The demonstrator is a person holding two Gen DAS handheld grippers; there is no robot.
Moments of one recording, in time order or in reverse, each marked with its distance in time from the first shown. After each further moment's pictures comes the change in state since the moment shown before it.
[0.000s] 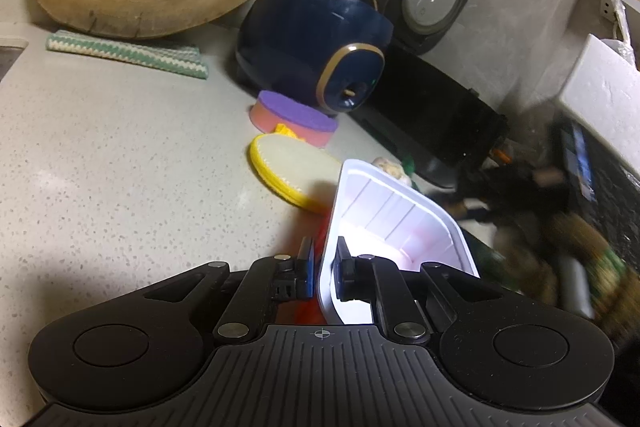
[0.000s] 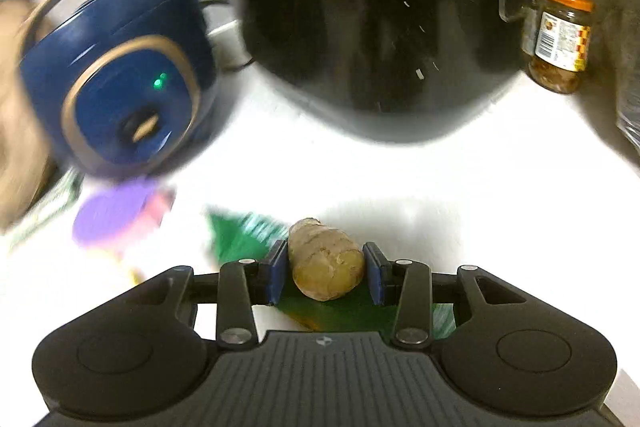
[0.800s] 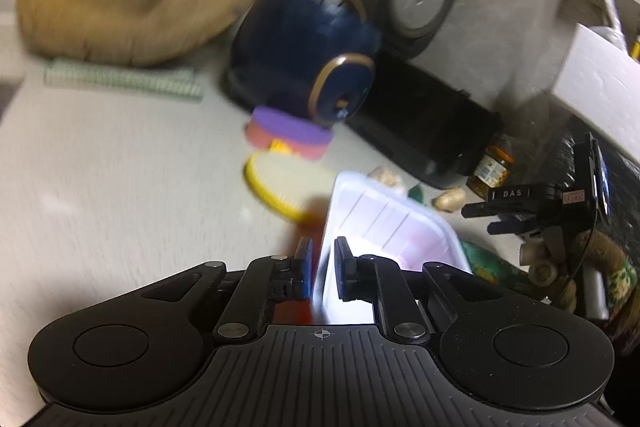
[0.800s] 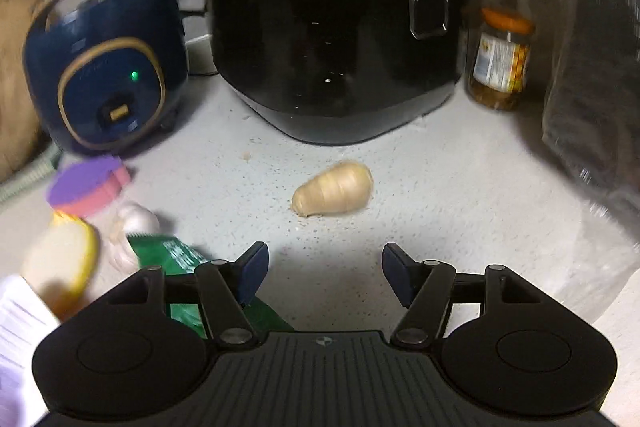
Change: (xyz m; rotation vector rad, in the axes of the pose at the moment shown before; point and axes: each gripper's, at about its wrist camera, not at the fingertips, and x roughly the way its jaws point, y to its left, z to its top) left arm -0.016 -0.017 0.009 0.090 -0.042 0.019; right arm -0.016 -0.045 0.004 0.013 -0.061 -0.023
